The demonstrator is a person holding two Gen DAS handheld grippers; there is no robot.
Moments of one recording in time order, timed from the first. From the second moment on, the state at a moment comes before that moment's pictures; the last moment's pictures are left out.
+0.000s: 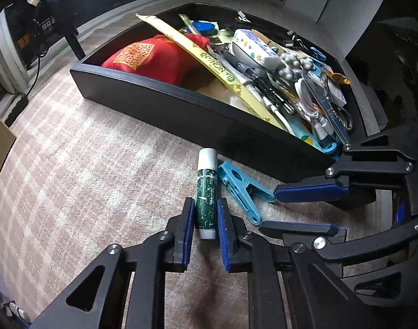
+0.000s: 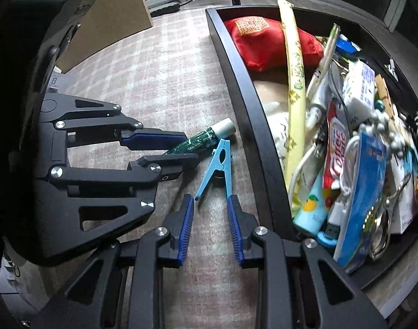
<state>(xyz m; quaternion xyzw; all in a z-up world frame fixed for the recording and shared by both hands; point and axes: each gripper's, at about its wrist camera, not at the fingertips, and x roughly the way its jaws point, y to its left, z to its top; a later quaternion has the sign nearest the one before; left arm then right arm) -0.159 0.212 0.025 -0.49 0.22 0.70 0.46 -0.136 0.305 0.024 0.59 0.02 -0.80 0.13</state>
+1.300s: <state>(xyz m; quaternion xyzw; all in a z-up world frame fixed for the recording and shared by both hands) -0.201 0.119 0.026 -0.52 0.13 0.76 0.38 -0.170 0.286 0.017 0.59 0.02 -0.80 0.12</state>
